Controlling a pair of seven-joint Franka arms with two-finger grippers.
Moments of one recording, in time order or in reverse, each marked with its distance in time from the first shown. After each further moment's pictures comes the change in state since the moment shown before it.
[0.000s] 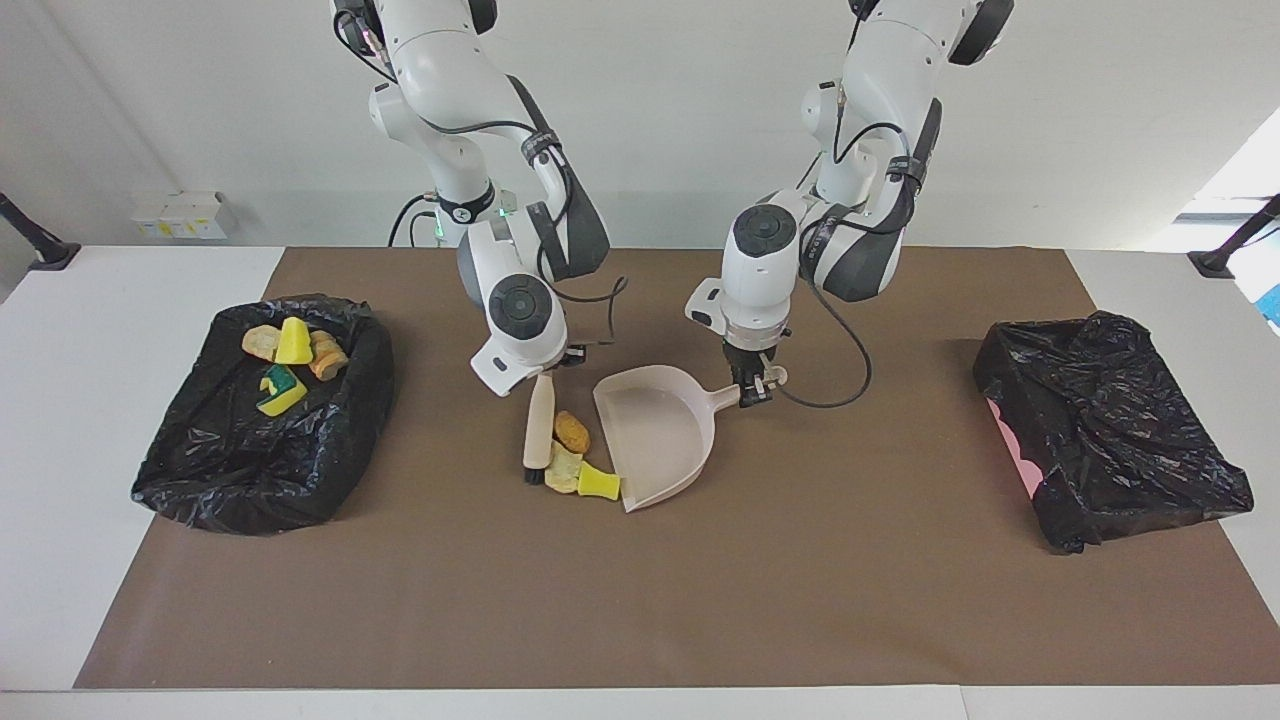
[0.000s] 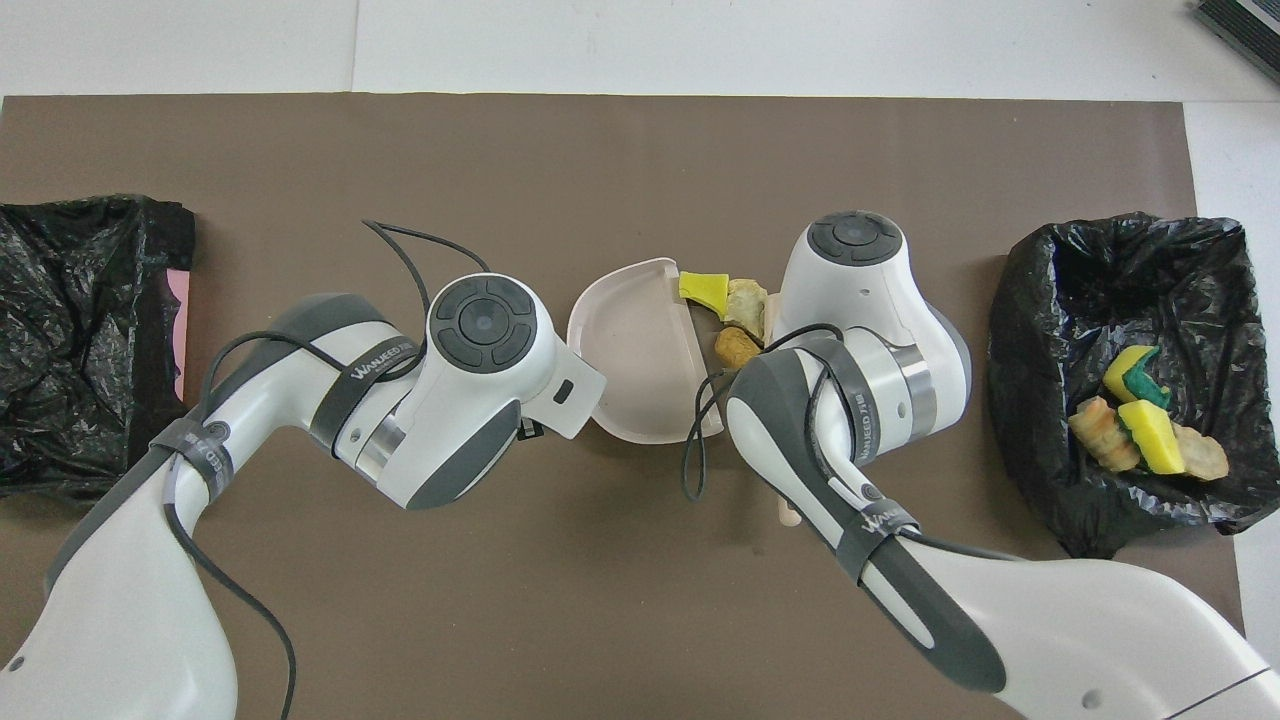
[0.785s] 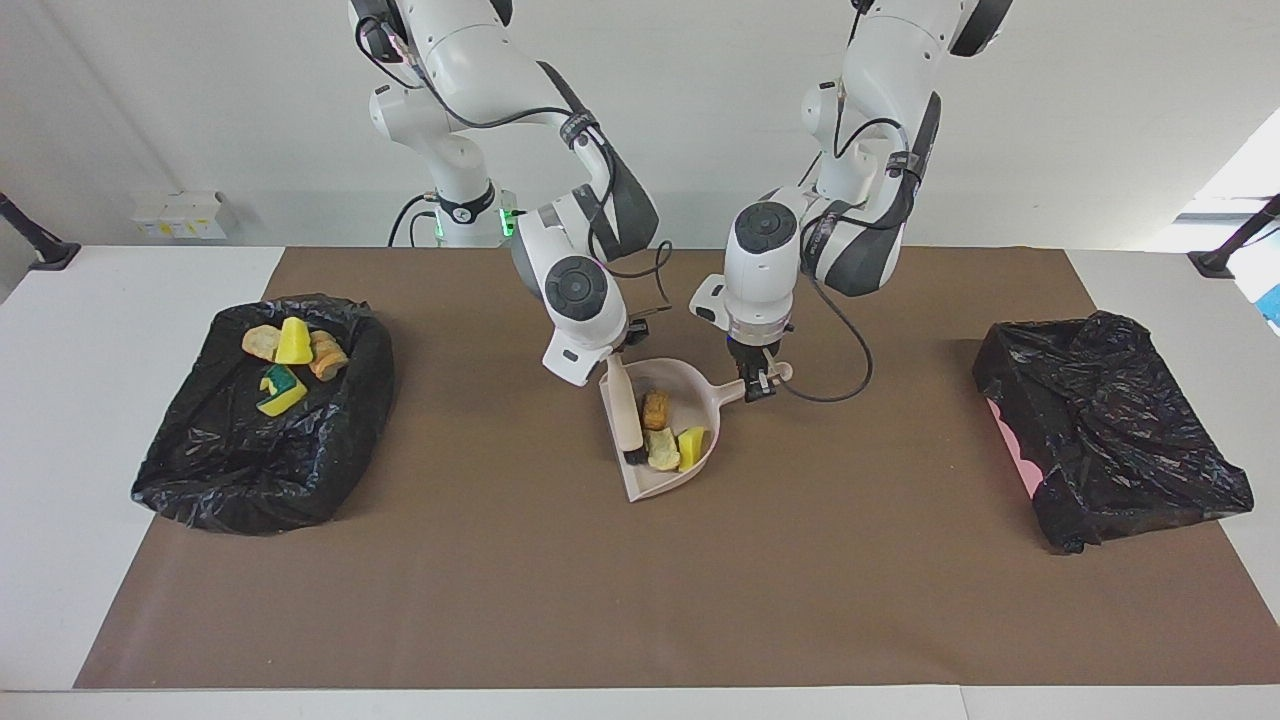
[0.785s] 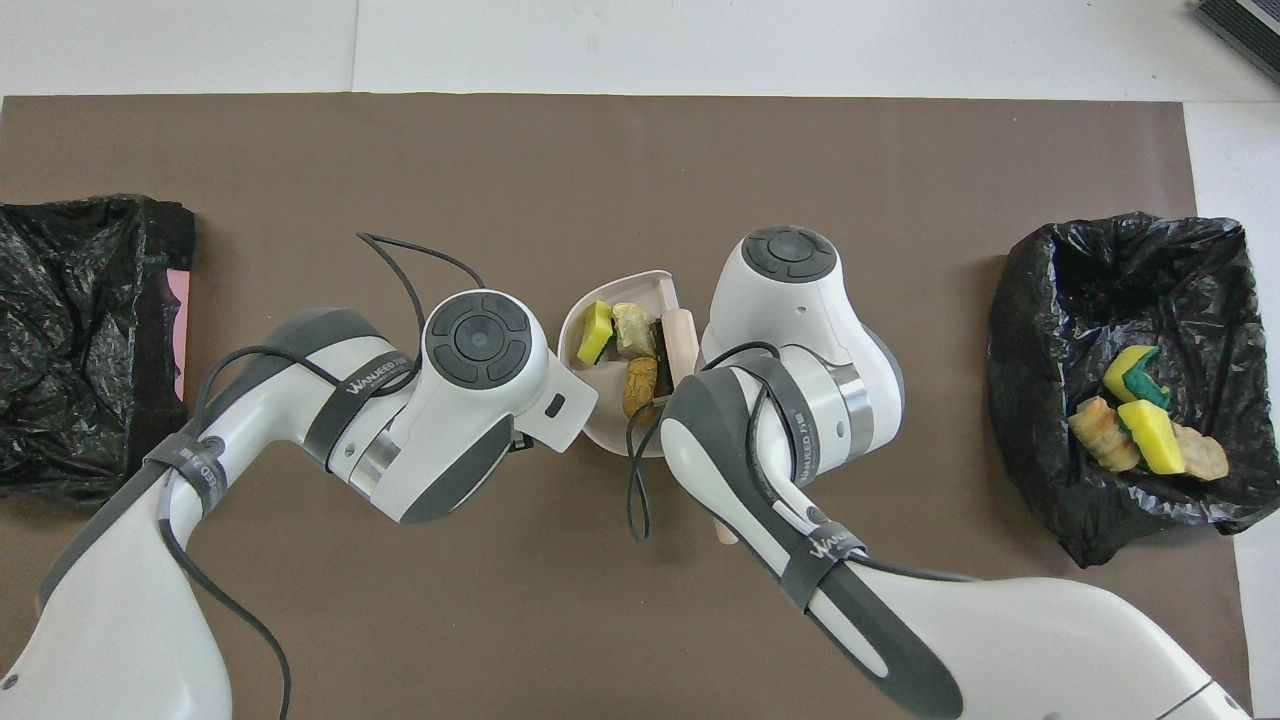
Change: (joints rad) left arm 0.008 -0.028 0.004 -0.048 0.000 0.005 0.017; right arm 0.049 0.008 0.027 0.037 0.113 0.009 -0.185
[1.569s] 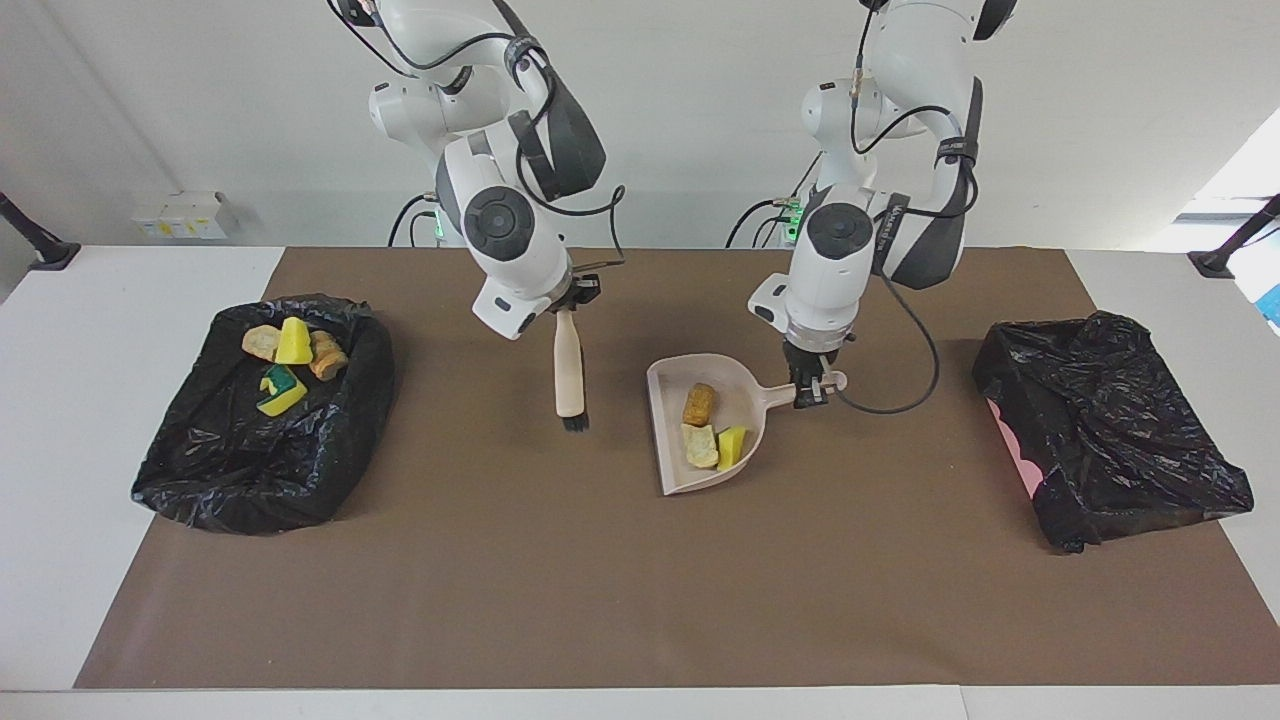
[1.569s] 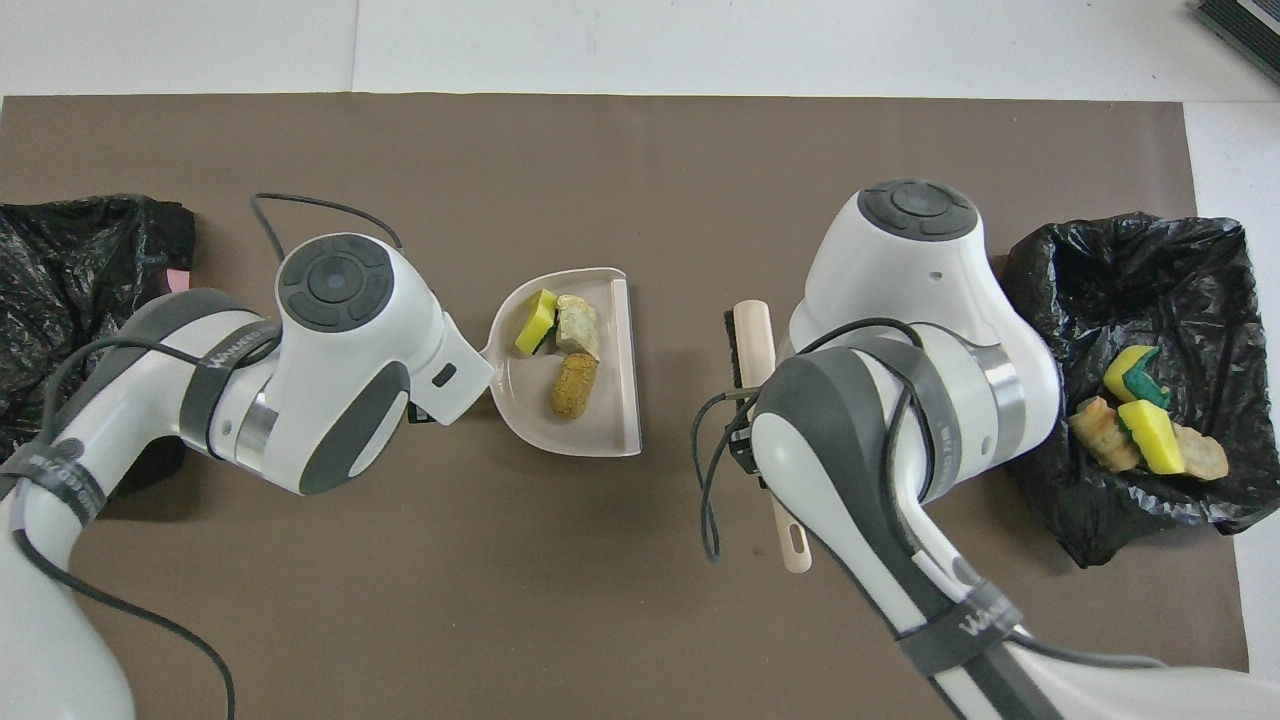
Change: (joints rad) left arm 0.030 -0.091 0.152 -0.001 -0.117 -0.052 0.390; right arm -0.048 -0.164 0.002 0.022 -0.021 -0.231 0.088
